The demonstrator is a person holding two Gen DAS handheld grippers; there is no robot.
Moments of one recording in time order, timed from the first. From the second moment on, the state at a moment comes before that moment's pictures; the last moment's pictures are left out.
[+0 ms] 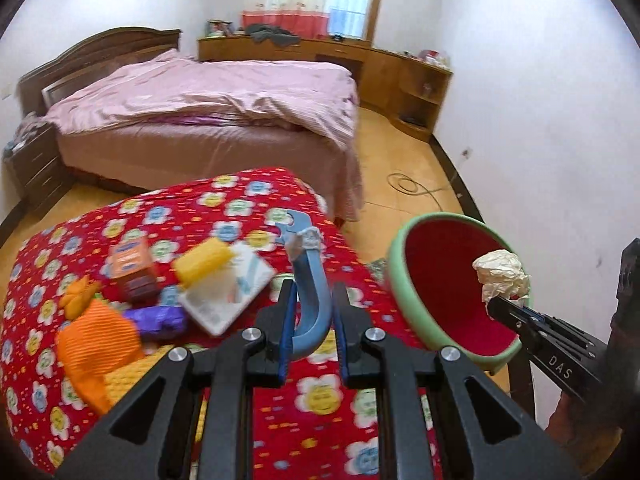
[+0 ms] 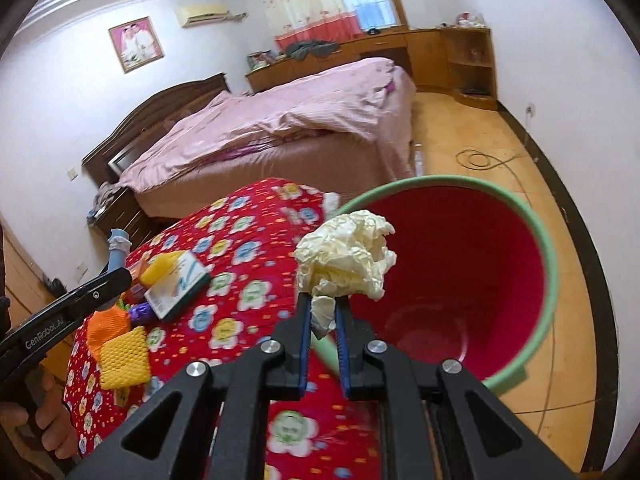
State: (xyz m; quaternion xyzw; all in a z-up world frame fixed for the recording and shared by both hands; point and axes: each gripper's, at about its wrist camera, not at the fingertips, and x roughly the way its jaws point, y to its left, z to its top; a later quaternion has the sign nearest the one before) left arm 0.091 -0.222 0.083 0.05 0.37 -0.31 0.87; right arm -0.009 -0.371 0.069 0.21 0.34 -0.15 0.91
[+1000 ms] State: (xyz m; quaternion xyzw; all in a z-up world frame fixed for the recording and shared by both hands) left arm 0.072 -0.349 0.036 0.11 0.40 -0.38 0.83; right arm -0.050 -0.454 0.032 0.26 0.32 -0.19 0.89
